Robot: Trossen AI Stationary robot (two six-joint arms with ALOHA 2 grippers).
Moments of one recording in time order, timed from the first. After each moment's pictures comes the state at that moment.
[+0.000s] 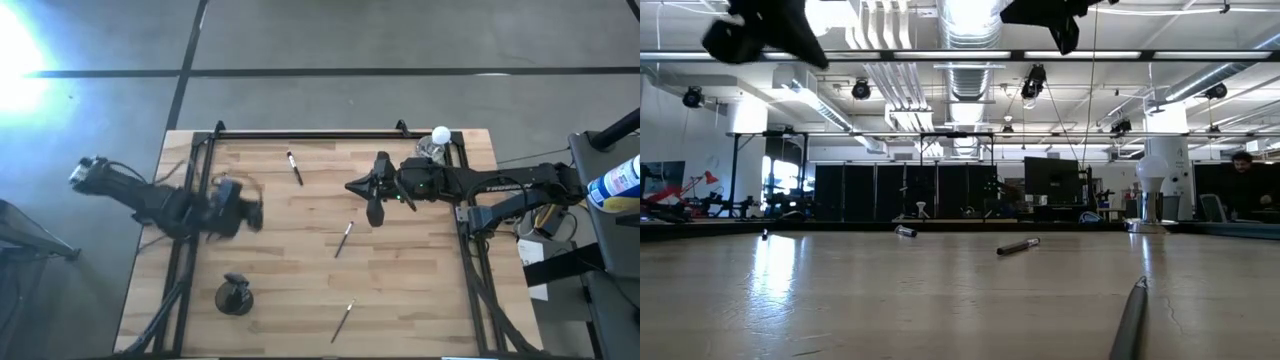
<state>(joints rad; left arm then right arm) -0.36 0.99 0.95 -0.83 -0.71 -1.34 -0.01 1.22 0.98 -0.05 0.16 0.27</state>
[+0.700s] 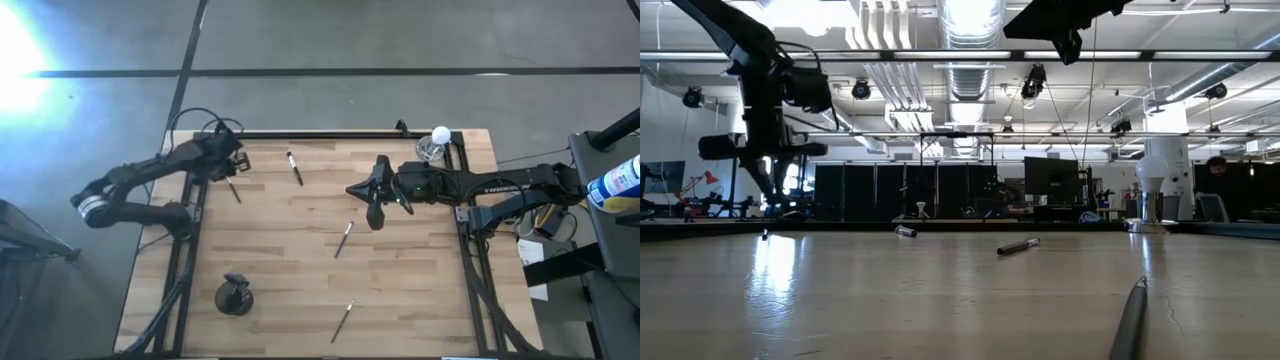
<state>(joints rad) 0.81 1.14 0.69 -0.79 -0.23 -1.03 0.00 1.22 0.93 -0.04 0.15 0.24</state>
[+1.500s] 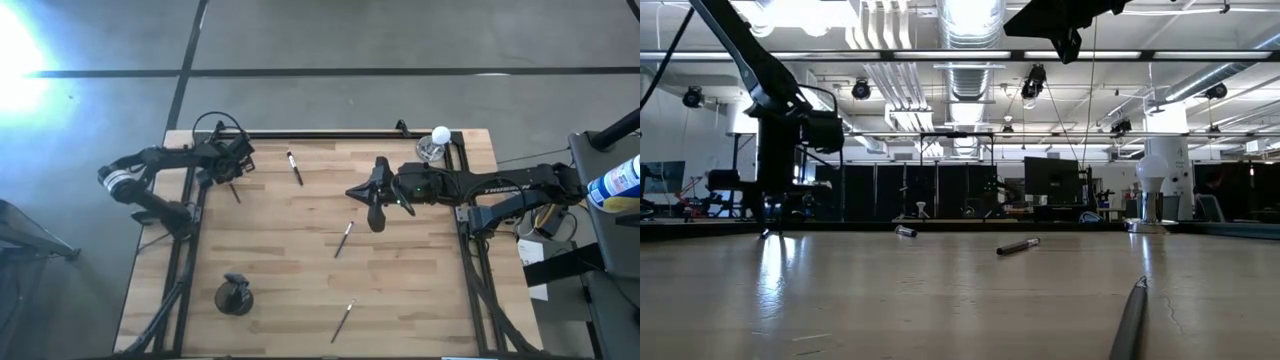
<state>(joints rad) 0.84 1.44 0.64 -0.56 -0.35 -1.15 0.00 1.22 0.93 -0.05 0.13 0.22</state>
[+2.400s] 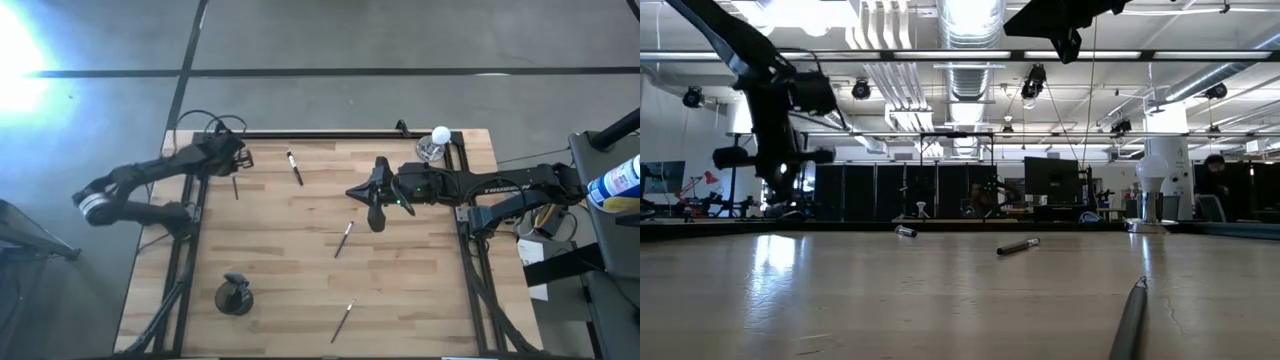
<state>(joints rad) 0.80 1.17 0.63 -0.58 -0.33 -0.96 0.00 1.22 0.93 -0.05 0.13 0.23</state>
